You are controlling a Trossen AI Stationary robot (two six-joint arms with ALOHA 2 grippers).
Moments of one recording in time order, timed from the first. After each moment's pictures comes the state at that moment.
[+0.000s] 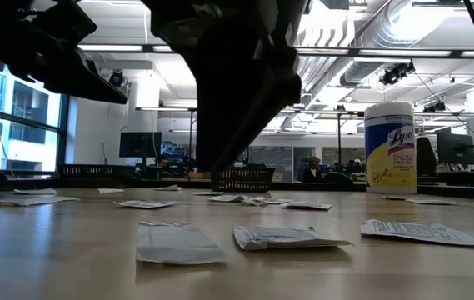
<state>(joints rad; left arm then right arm) -0.27 0.70 0.30 0.00 -0.48 -0.03 0.39 2.30 1.94 -0.93 0.22 0.68</state>
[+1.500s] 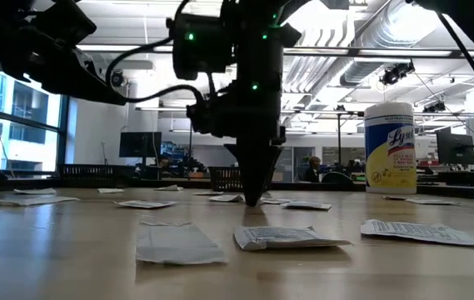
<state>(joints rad) -0.27 0.70 0.30 -0.01 -0.45 -0.03 0.09 2.28 1.79 -1.00 0.06 0.31</state>
